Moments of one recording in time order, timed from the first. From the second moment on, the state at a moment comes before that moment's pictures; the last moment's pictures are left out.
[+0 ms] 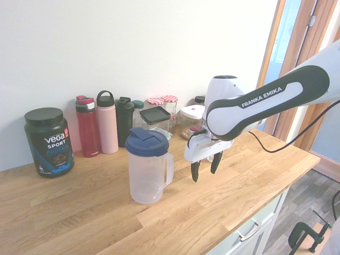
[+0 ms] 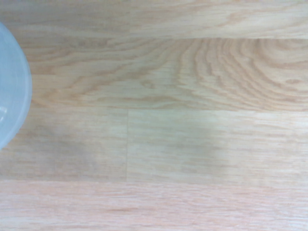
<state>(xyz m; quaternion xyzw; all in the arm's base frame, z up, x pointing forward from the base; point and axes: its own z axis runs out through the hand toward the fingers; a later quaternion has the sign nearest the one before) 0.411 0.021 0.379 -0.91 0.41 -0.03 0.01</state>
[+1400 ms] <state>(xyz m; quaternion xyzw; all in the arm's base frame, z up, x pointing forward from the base) 0.362 0.167 0.457 -0.95 0.25 -0.16 0.06</state>
